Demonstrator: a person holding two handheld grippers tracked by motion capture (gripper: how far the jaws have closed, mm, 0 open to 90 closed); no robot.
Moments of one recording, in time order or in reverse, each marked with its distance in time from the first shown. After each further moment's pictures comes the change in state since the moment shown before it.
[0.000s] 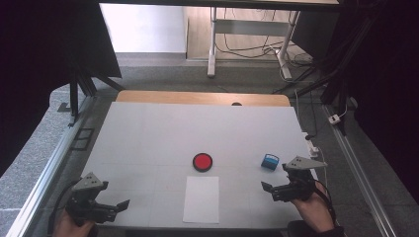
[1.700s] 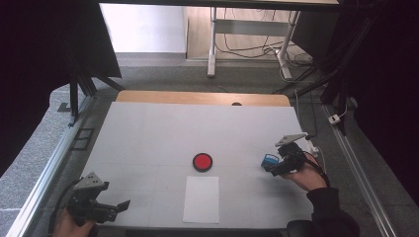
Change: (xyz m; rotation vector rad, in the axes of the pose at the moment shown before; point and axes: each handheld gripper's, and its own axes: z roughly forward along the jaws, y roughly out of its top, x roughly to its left) left arm 0.001 0.001 0.002 0.019 -0.008 -0.001; right arm -0.073 0.024 0.069 0.244 0.010 -0.136
